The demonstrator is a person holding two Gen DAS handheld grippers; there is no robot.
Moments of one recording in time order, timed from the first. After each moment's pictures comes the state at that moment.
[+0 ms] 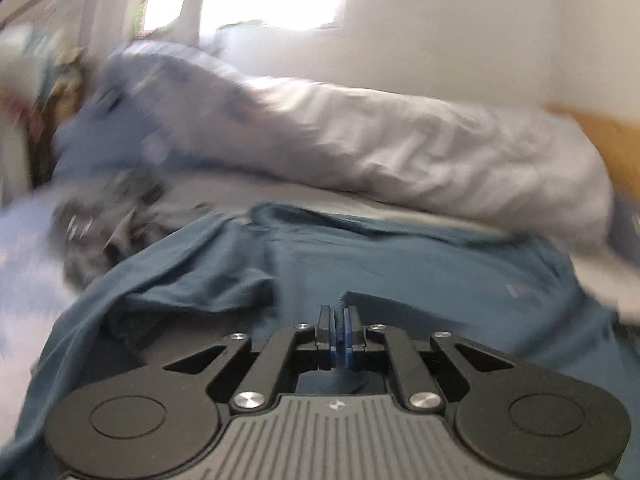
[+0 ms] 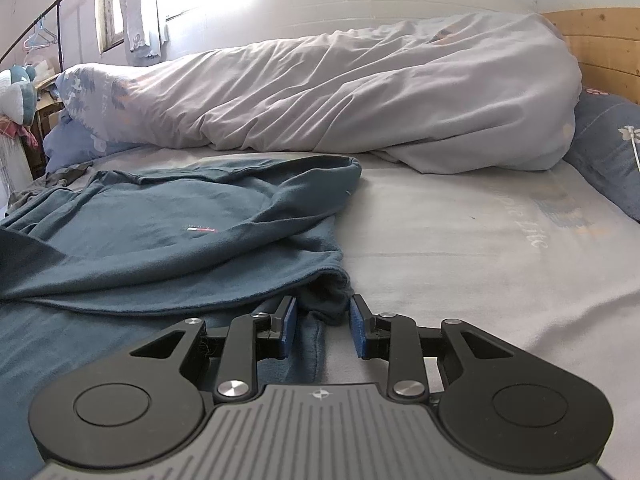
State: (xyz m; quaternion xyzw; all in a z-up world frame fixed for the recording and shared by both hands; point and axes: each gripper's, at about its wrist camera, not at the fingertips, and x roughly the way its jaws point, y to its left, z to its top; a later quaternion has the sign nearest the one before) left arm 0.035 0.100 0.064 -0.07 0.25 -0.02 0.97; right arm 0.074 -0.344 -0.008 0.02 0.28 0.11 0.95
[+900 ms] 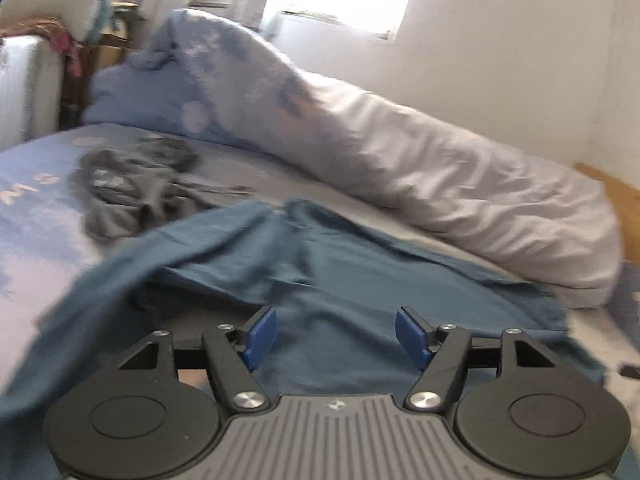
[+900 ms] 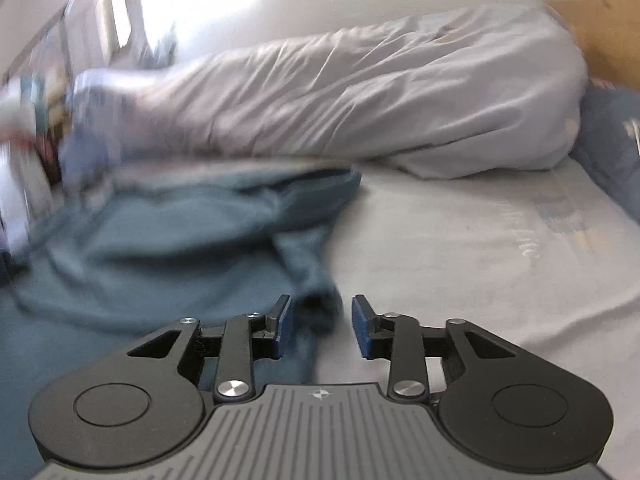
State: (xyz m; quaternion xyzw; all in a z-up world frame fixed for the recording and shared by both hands) left arm 0.022 0.120 0.063 -0.15 0.24 -0.02 0.96; right arm 0.075 -0.371 0.028 0.08 0.29 0.14 0.94
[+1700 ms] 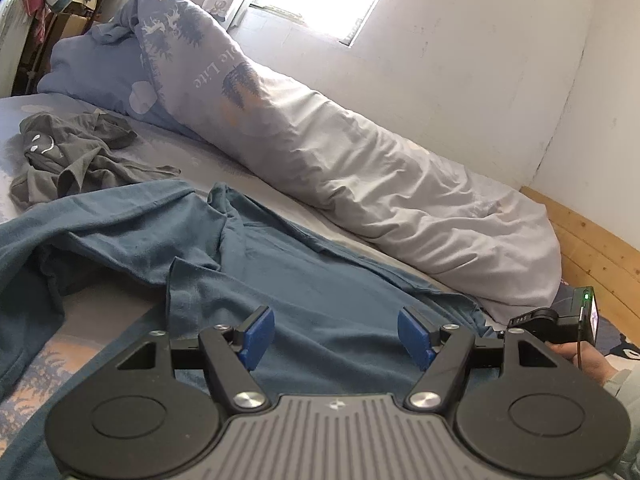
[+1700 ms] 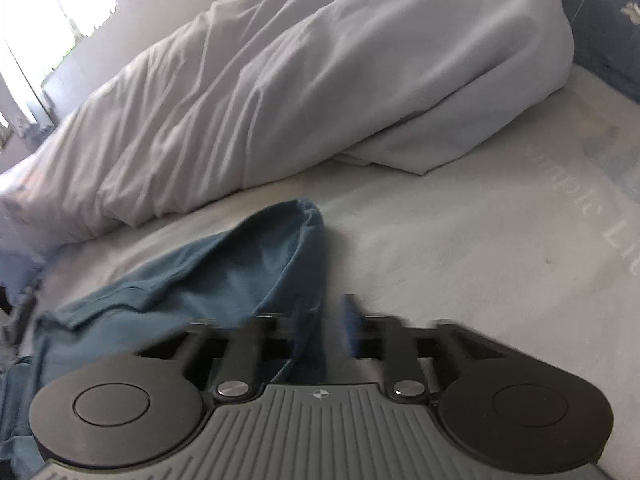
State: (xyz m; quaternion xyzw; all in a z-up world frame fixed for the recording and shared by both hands) left arm 0.036 0.104 0.047 -0.21 0.21 -0.10 0.95; right arm 0.260 -0.344 -0.003 0.20 0.37 0.02 0.91
